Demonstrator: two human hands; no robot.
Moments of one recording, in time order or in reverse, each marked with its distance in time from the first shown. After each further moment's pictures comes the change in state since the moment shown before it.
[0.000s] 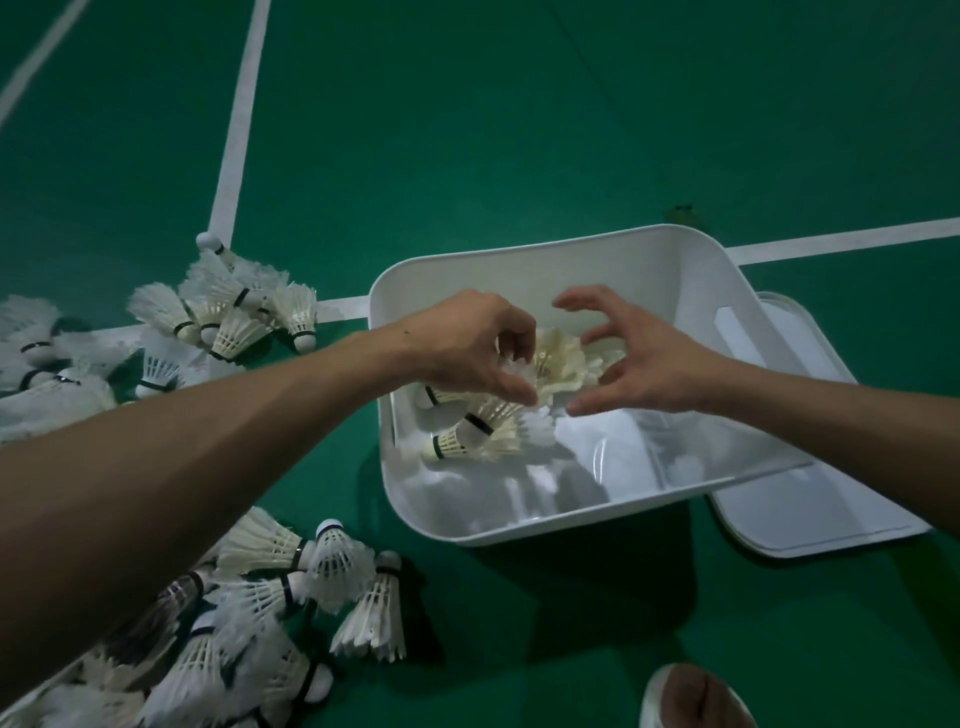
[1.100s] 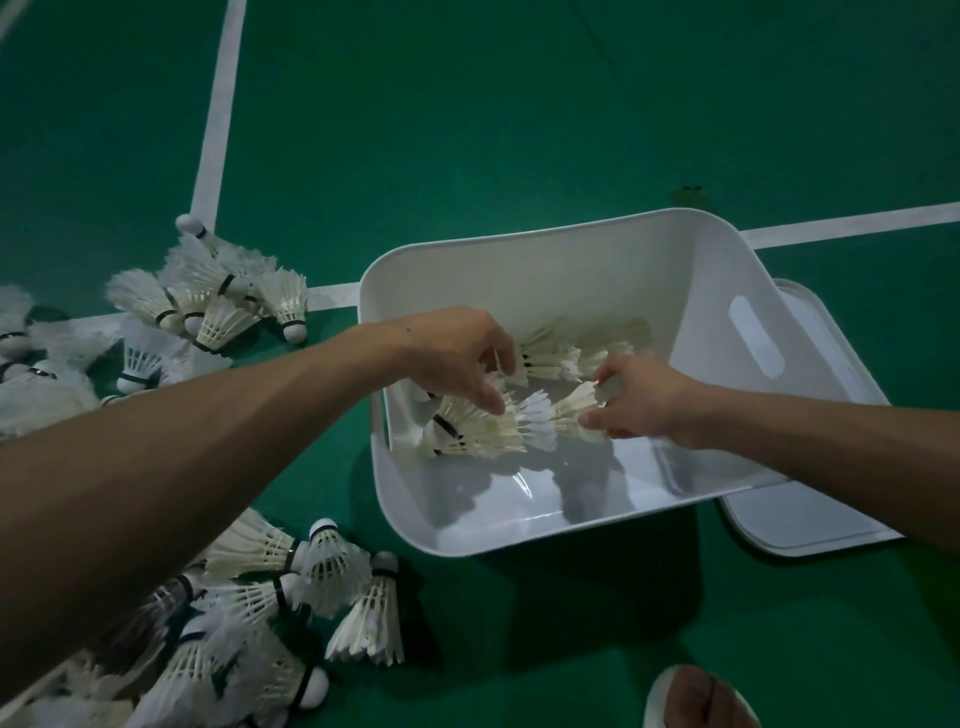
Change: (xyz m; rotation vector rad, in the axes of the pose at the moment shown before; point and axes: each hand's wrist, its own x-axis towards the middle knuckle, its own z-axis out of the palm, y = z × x) left_hand 0.018 -0.036 0.019 0.046 -0.247 -0.075; right_hand 0.018 0.045 0.040 0.086 0.011 0.540
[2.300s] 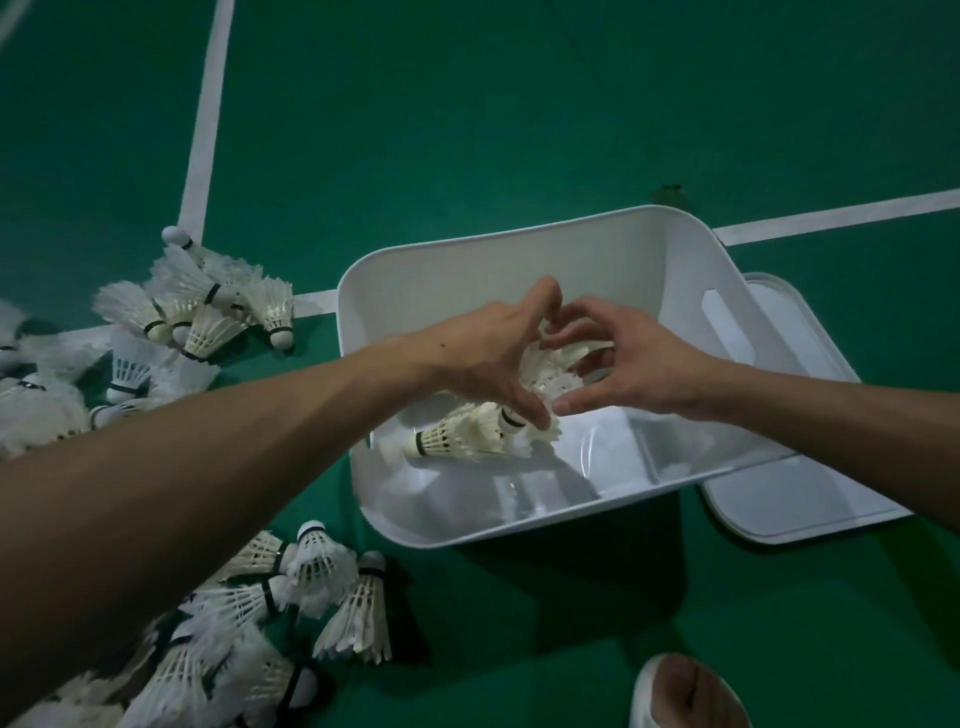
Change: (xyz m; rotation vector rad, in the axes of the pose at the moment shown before) left_hand 0.008 0.051 0.005 -0.153 0.192 0.175; right_hand -0.044 -0.025 -0.034 0.134 -0.087 -0.431
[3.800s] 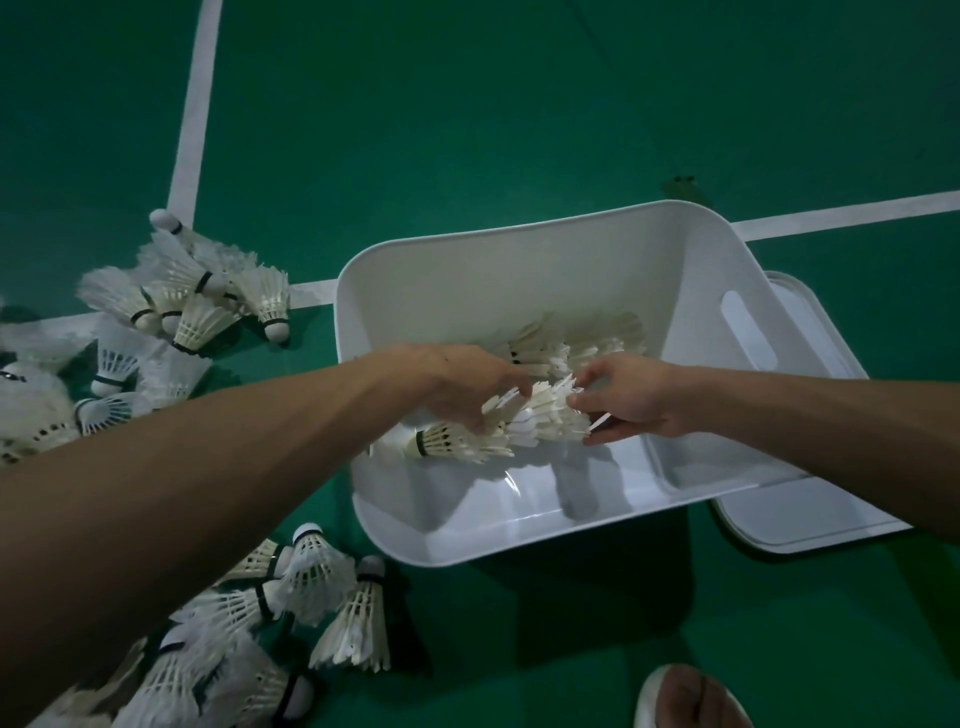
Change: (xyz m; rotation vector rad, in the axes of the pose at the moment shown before) left_hand 0.010 -0.045 0.020 0.297 -0.396 -0.143; right_hand 0.038 0.040 0.021 0.105 -0.038 0.568
